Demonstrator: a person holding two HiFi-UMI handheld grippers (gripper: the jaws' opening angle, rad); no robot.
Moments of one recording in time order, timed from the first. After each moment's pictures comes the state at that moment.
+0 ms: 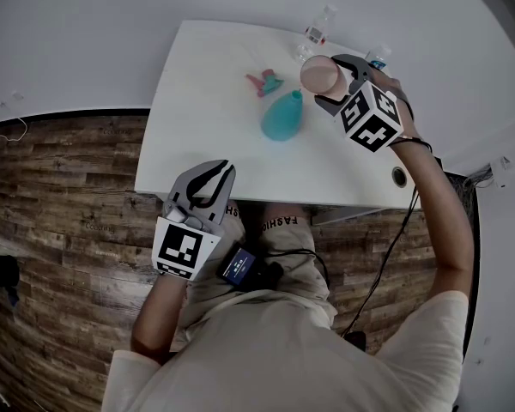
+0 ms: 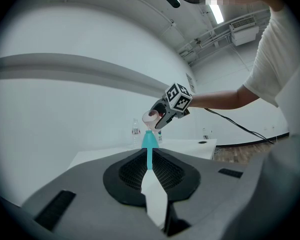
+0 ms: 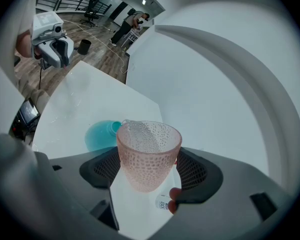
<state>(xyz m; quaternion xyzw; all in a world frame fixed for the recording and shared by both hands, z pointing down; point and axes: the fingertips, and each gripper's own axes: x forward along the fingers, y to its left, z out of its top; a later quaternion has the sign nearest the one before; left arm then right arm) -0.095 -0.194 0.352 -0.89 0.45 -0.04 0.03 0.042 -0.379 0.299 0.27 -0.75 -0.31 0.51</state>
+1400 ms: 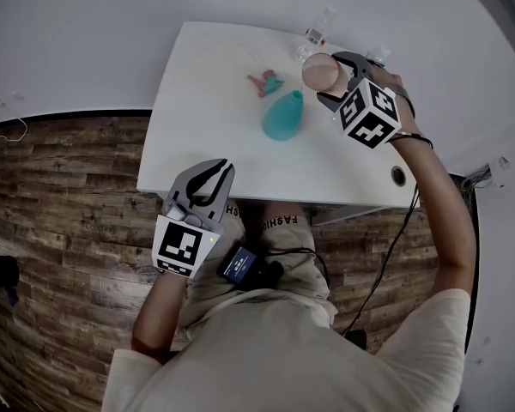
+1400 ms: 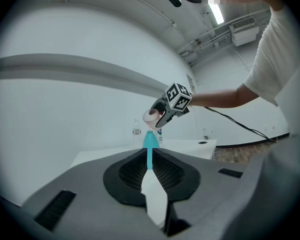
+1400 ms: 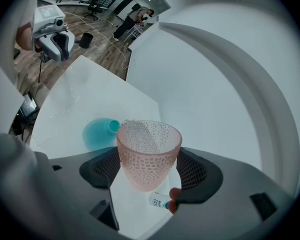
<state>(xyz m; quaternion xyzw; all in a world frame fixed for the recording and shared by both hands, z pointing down) -0.100 -0.192 0.350 -0.89 0.45 -0.04 0.03 0.043 -0.382 0.291 0.27 -0.73 -0.33 0.53</state>
